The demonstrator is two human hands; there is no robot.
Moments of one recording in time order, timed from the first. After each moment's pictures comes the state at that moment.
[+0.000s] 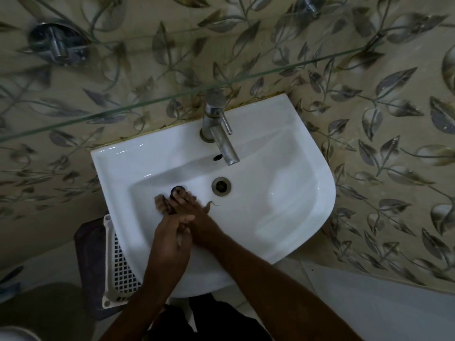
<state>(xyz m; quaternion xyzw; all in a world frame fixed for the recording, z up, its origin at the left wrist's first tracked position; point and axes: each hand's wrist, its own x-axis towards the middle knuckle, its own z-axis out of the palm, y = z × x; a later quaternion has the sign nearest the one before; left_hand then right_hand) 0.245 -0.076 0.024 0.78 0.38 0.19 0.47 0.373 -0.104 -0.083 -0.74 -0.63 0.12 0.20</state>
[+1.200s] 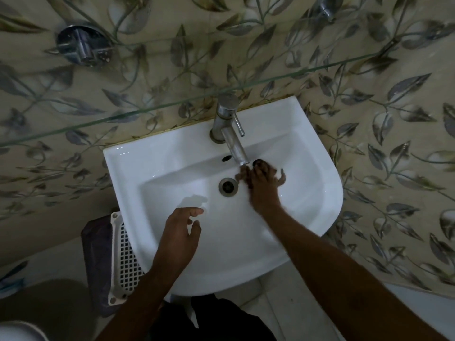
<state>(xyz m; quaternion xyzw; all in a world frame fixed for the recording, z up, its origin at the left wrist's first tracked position) 0.256 -0.059 0.010 0.76 0.40 0.13 0.48 0.521 -0.154 -0.067 -0.90 -0.43 0.03 0.04</state>
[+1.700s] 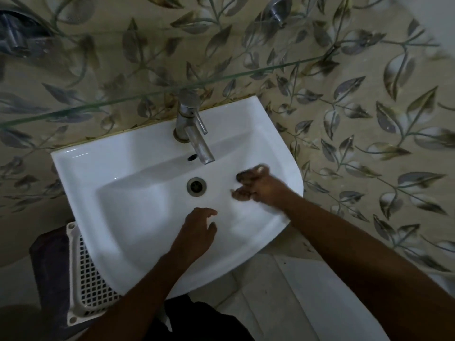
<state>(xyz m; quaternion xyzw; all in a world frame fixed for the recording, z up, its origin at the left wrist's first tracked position) 0.328 -0.108 -0.003 0.78 0.29 -0.02 0.55 0.591 -0.225 0.002 -0.76 -0.61 0.19 -0.15</state>
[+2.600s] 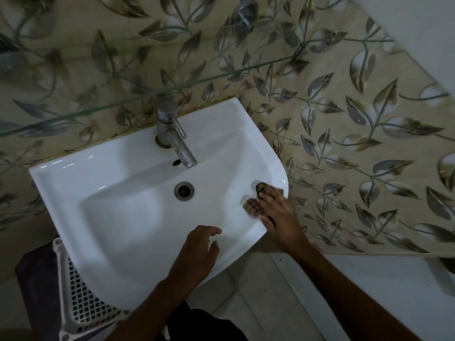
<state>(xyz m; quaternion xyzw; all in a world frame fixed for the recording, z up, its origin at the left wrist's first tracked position) 0.311 -0.148 0.003 0.80 0.22 -0.03 0.56 0.518 -0.336 0.023 -0.91 -0.39 0.10 0.11</state>
